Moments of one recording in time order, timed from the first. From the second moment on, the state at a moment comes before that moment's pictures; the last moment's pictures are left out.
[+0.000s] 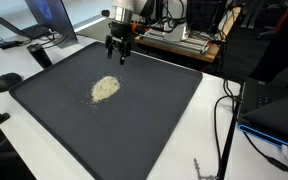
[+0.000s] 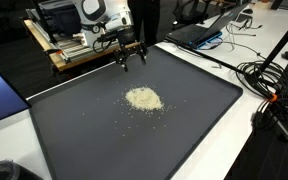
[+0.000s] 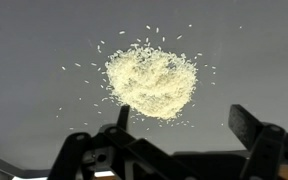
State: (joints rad) arm -0.04 0.21 -0.24 -2.58 -0.83 3.35 0.73
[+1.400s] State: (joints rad) arm -0.57 0.27 0.12 -2.48 -1.28 3.29 0.85
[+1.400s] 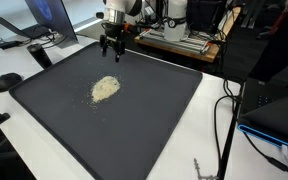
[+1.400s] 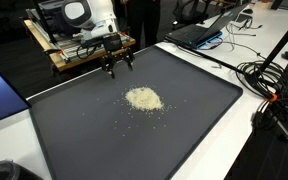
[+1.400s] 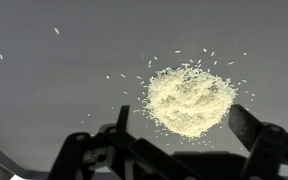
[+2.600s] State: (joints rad) arm -1.41 0.50 1.00 -2.36 -0.74 2.85 -0.28
